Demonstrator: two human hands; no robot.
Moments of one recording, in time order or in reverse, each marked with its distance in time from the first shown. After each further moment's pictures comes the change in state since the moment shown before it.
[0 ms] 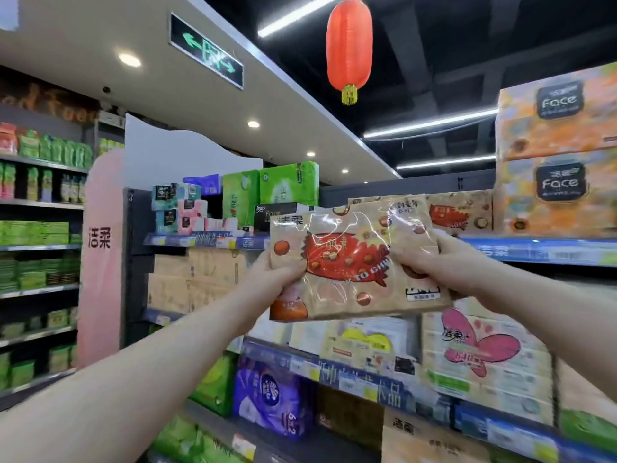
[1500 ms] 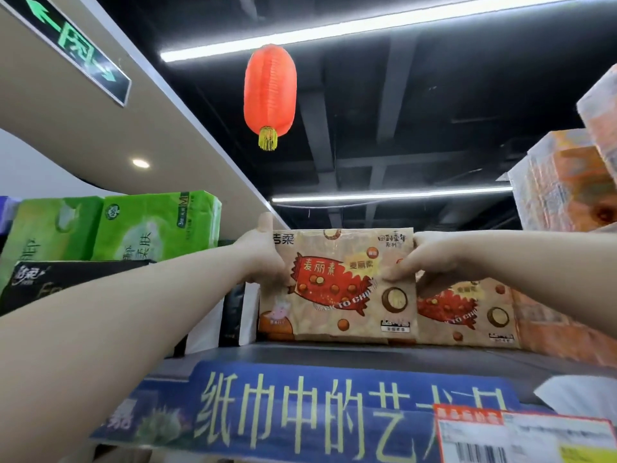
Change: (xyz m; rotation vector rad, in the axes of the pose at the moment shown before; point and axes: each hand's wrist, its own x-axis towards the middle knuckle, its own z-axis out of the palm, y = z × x) left_hand 0.479 -0.022 0.100 0.719 -0.097 0.310; right_hand 0.397 0.052 -0.089 -0.460 0.108 0.218
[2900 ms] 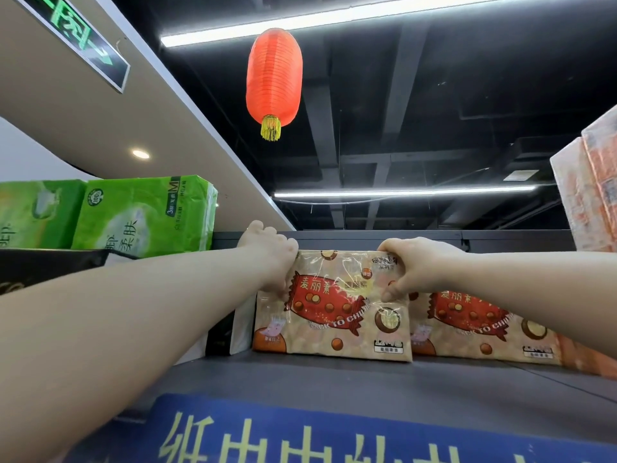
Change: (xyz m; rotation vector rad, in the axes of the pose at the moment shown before) left_hand 0.060 -0.016 0.039 1.120 0.101 0.346; right_hand 0.070 0.009 0.027 -0.669 0.275 -0.222
